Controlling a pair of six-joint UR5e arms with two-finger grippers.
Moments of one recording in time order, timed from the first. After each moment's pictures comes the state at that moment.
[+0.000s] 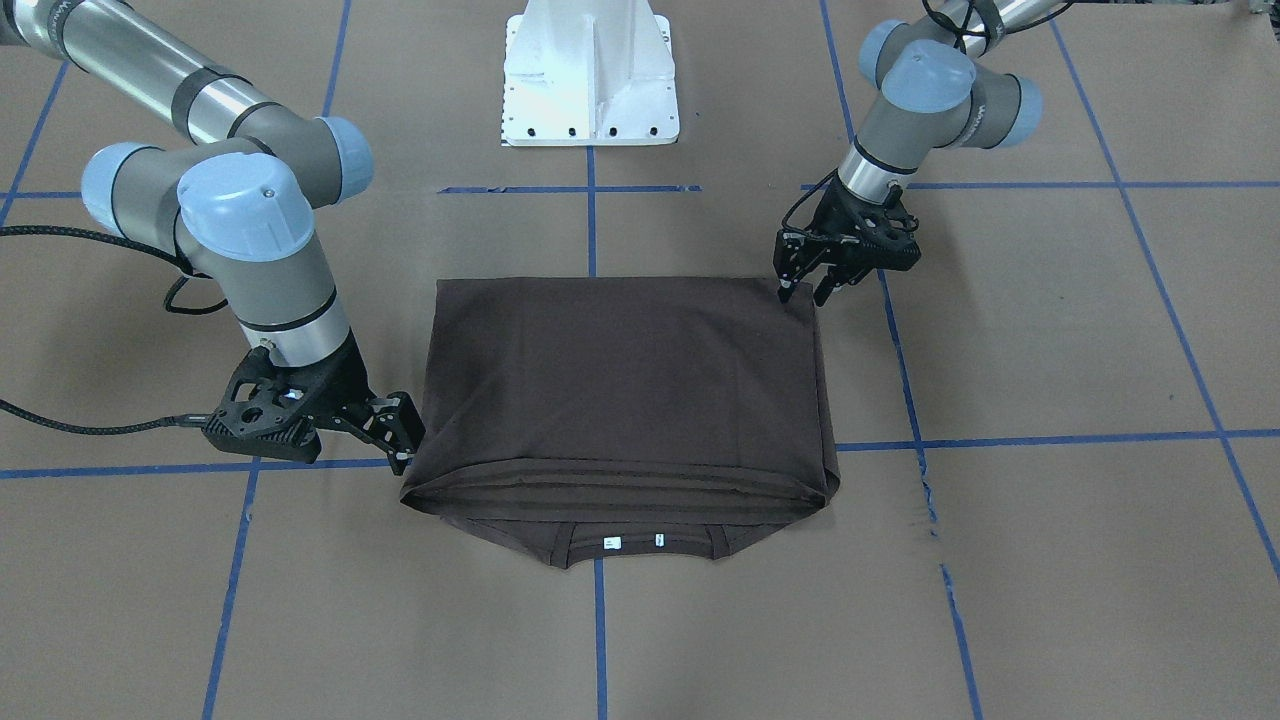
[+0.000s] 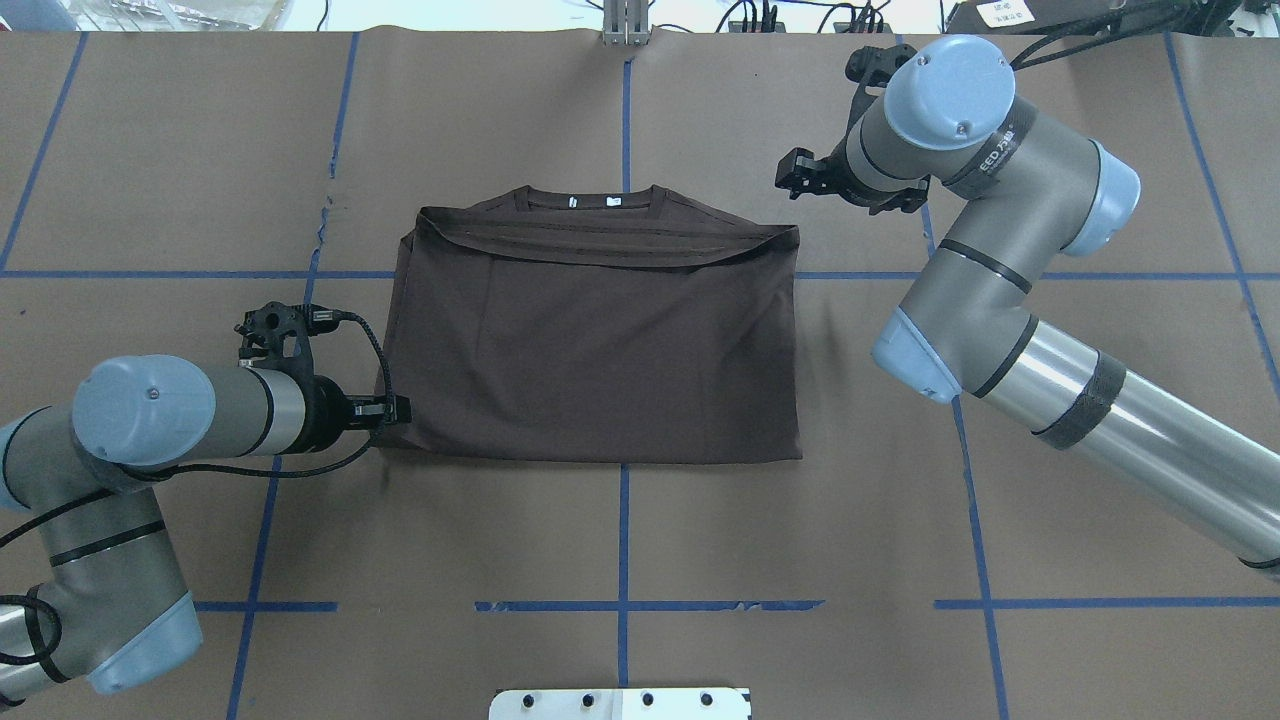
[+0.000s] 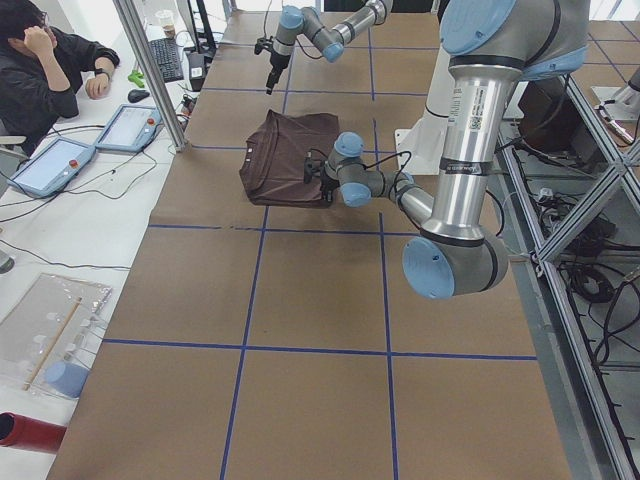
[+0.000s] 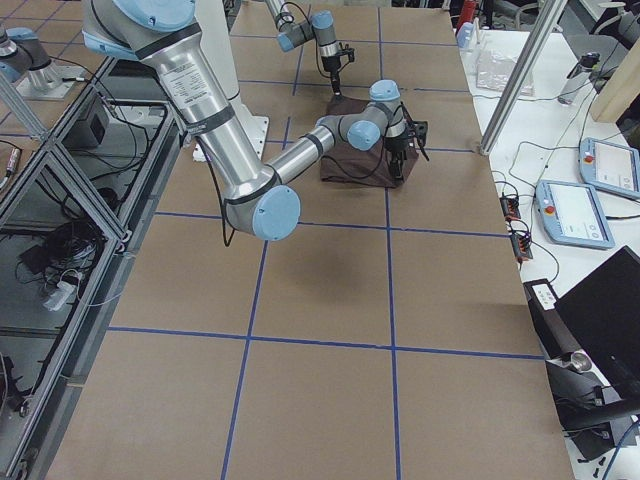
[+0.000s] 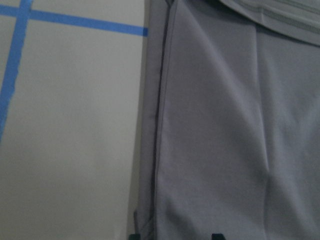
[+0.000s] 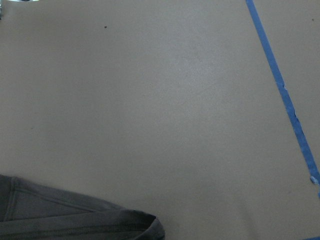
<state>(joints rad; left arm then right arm) -0.50 -1.73 -1.80 -2.22 -1.72 -1.33 0.80 -0.98 1.54 -1.33 1.80 1.22</state>
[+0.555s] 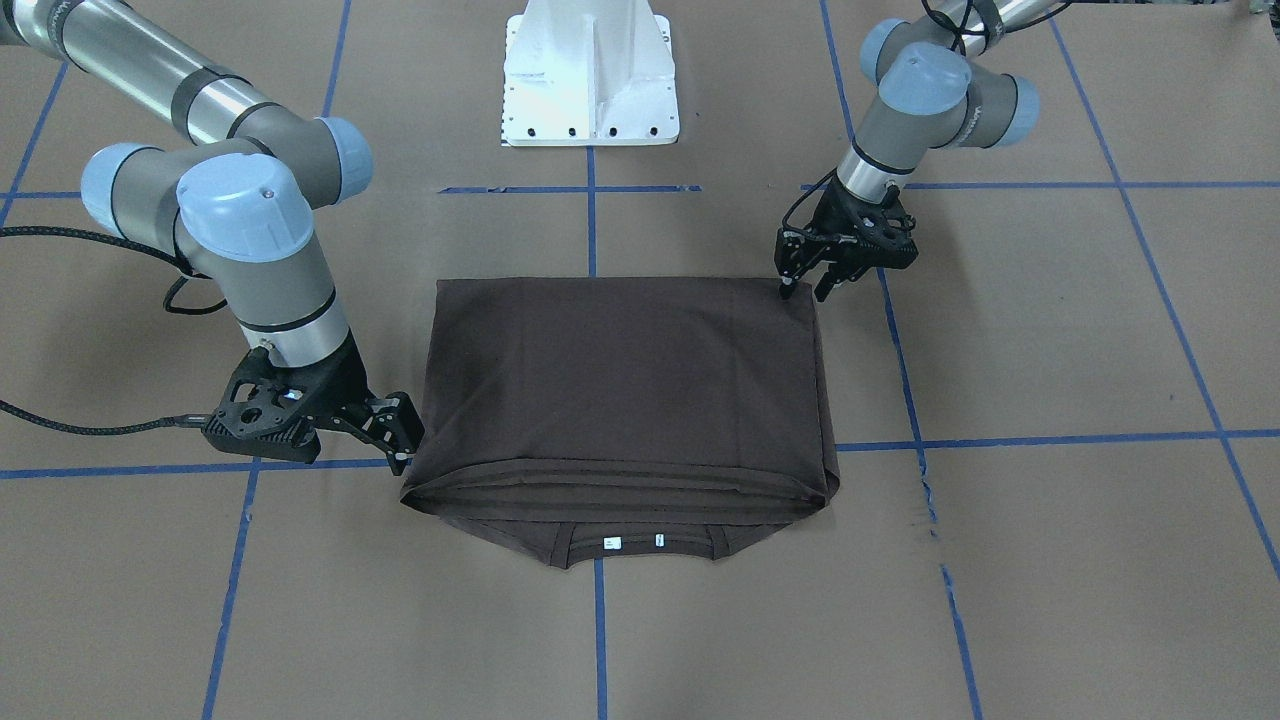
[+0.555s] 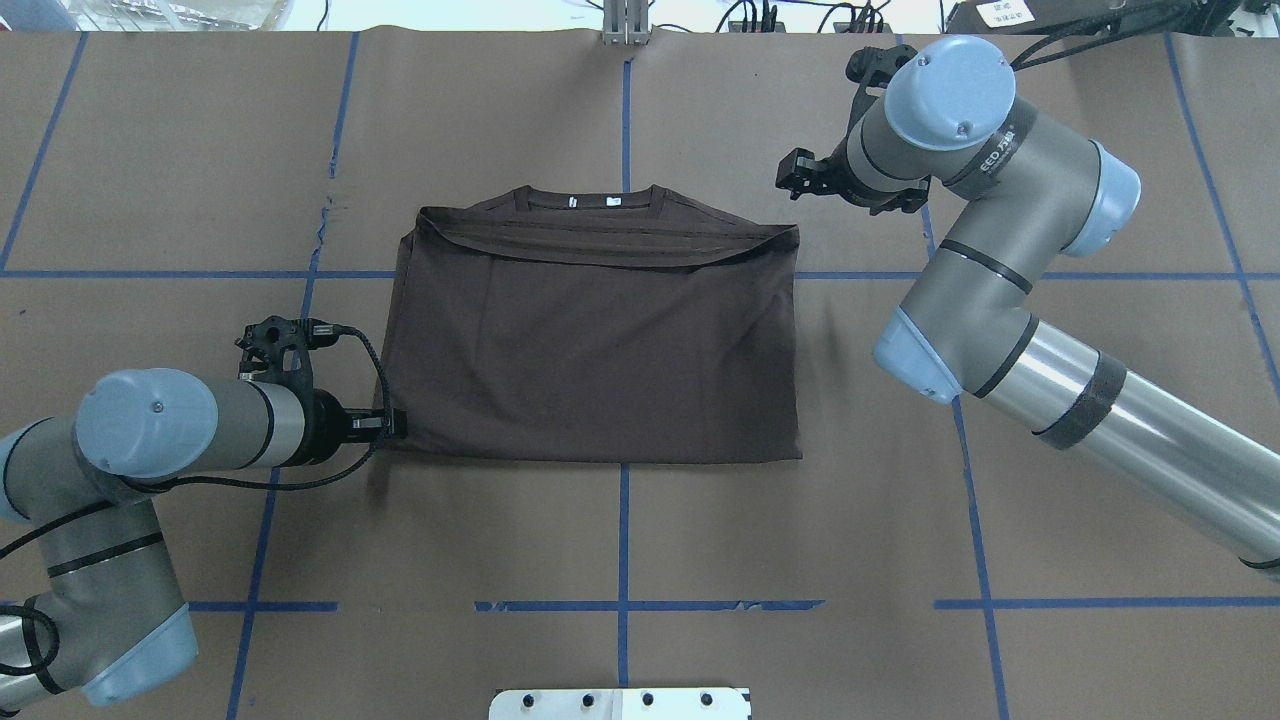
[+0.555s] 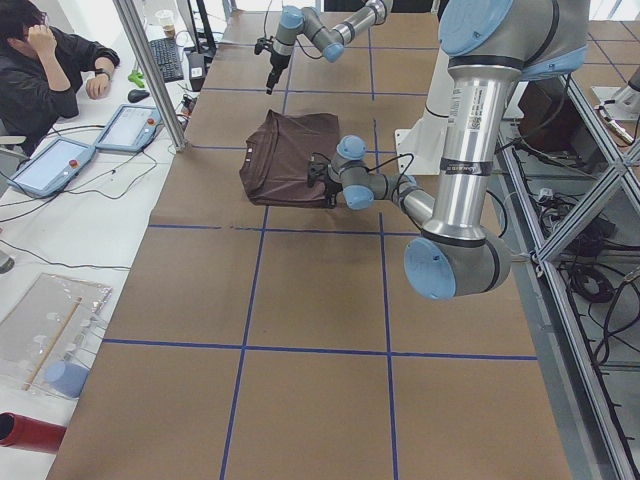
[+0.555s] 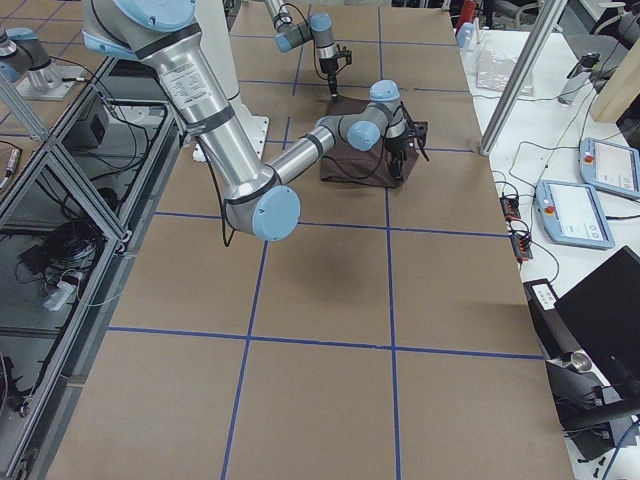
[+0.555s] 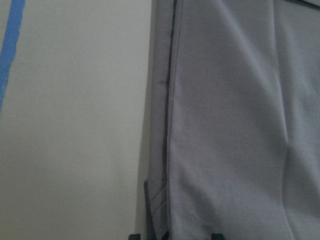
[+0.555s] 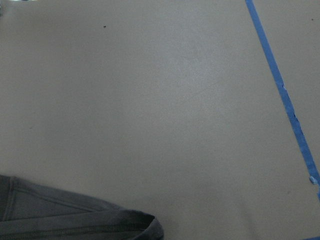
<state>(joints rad) -0.48 -1.72 -1.80 -2.22 -1.72 -1.33 0.80 -0.99 1.54 -1.33 1.80 1.22</state>
